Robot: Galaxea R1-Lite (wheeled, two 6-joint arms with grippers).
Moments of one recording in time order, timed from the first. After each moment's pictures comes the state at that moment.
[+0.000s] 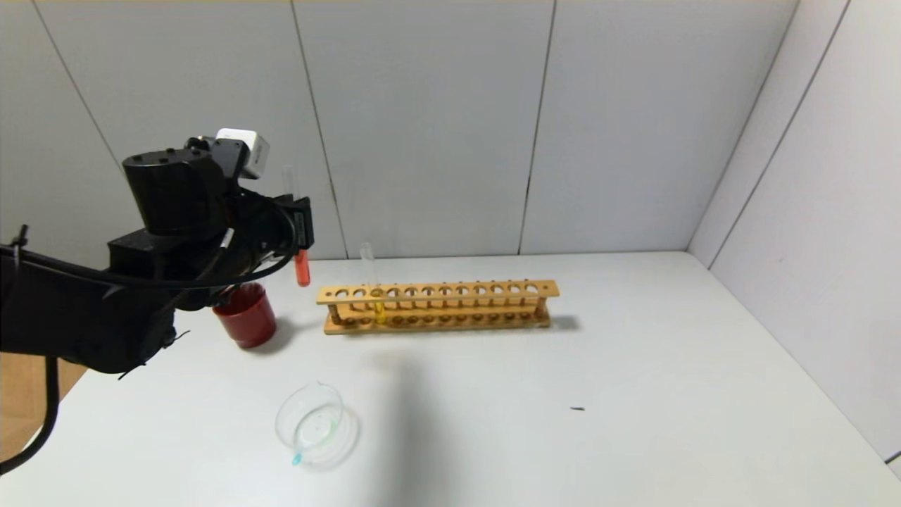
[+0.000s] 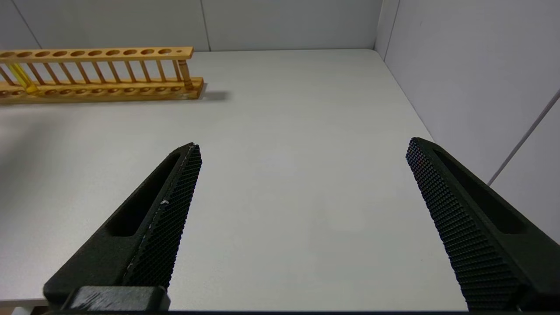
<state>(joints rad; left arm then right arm) -0.29 1.76 -0.89 -0.85 0.16 0.04 0.00 0.00 0.00 -0.01 0.00 0.02</state>
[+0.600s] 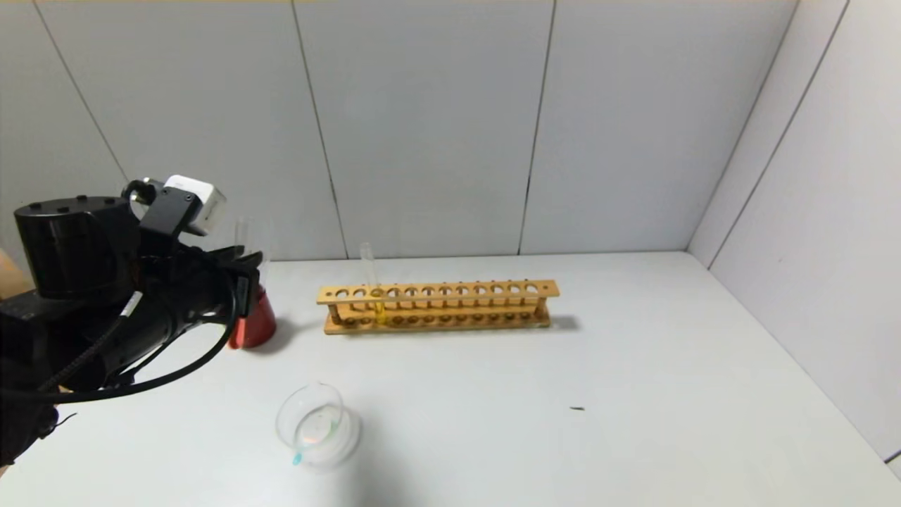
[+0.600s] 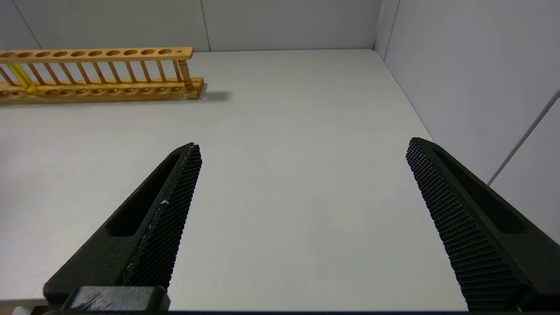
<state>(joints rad) -0.24 1.52 -0.61 -0.74 0.15 0.20 0.00 0.00 0.00 -0.01 0.00 0.02</state>
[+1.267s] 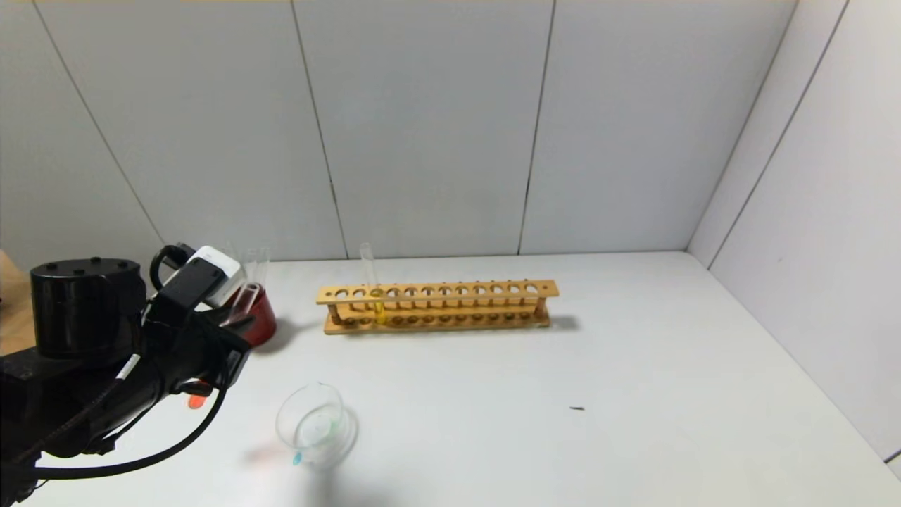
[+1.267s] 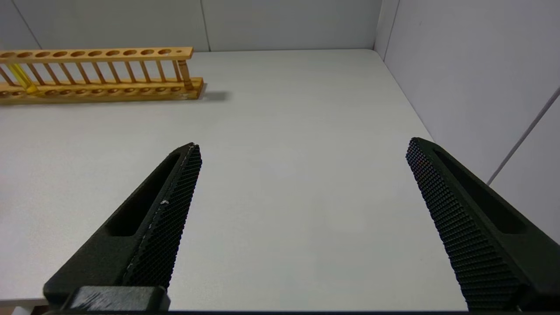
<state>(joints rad) -0.23 1.49 -0.44 -0.68 0.15 0.40 0.00 0.00 0.00 -0.01 0.00 0.02</state>
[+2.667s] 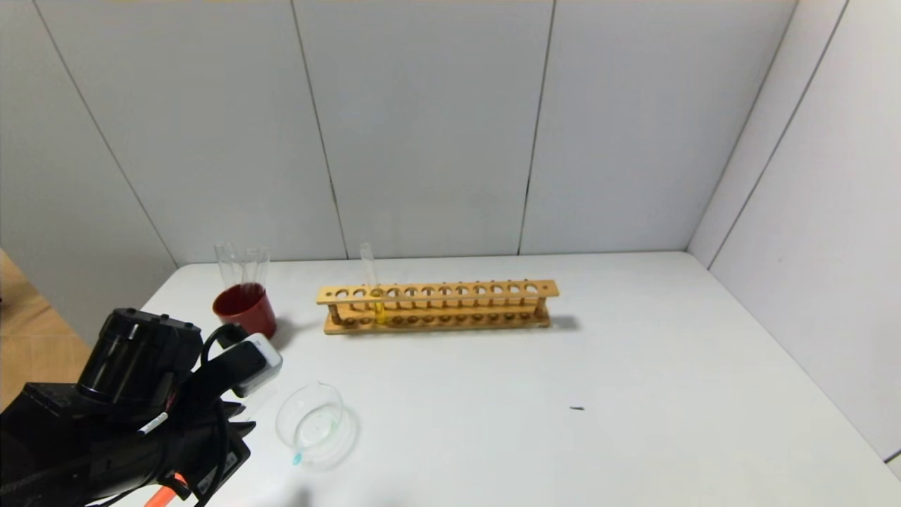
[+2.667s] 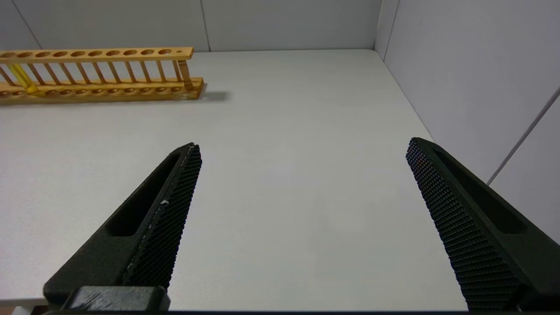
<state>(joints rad) -0.35 1.46 -0.47 -0.17 0.15 0.46 0.00 0.00 0.00 -0.01 0.00 0.02</state>
